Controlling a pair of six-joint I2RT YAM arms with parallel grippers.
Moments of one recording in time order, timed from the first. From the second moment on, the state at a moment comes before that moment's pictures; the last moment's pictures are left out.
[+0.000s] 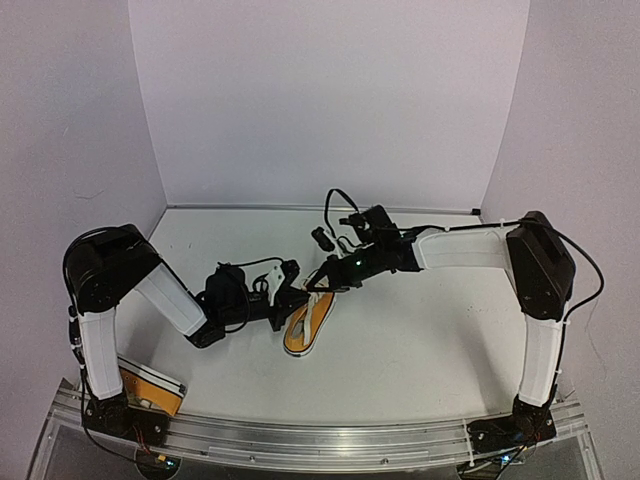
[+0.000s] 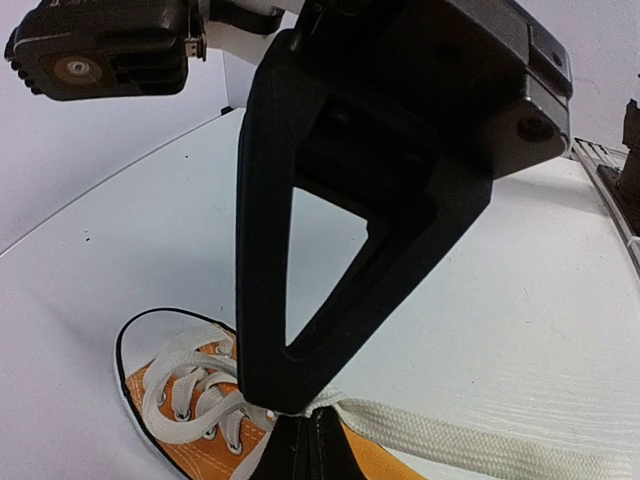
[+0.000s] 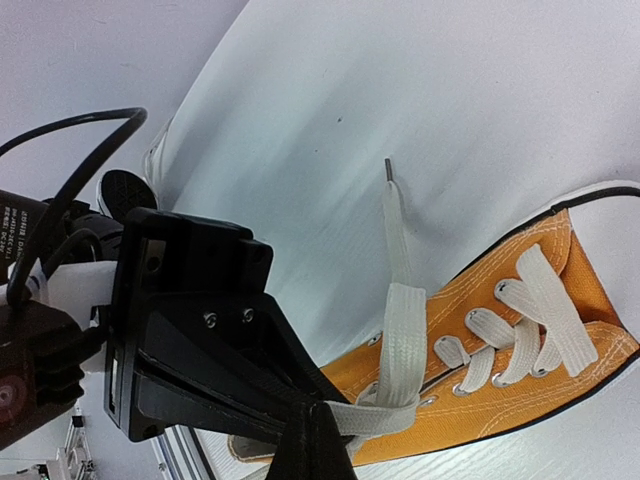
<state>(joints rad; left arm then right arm) -0.81 1.95 0.67 1.11 0.37 0.12 0.74 2.00 1.40 -0.16 -0.62 0.39</state>
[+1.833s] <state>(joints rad) -0.74 2.14 0.80 1.23 0.56 -0.02 0.74 2.02 1.39 -0.15 -0.70 0.39</state>
